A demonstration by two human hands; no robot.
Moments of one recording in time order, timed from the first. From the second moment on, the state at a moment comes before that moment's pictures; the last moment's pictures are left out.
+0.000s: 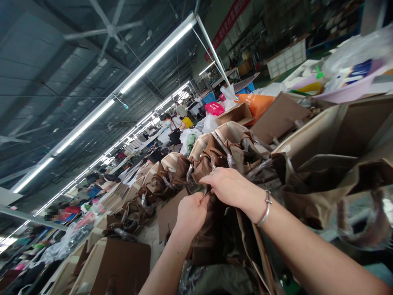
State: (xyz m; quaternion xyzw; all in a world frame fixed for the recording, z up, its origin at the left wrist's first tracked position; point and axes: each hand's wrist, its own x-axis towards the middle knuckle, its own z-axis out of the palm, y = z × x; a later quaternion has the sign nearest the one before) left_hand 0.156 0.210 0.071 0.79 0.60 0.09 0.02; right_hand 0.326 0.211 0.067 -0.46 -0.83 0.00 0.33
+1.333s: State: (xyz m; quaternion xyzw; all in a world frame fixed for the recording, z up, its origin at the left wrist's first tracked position) left_hand 0.165 0.233 0.072 0.80 0.58 0.13 -0.01; right_hand 0.350 0.204 0.082 -0.49 -0.67 0.03 0.56
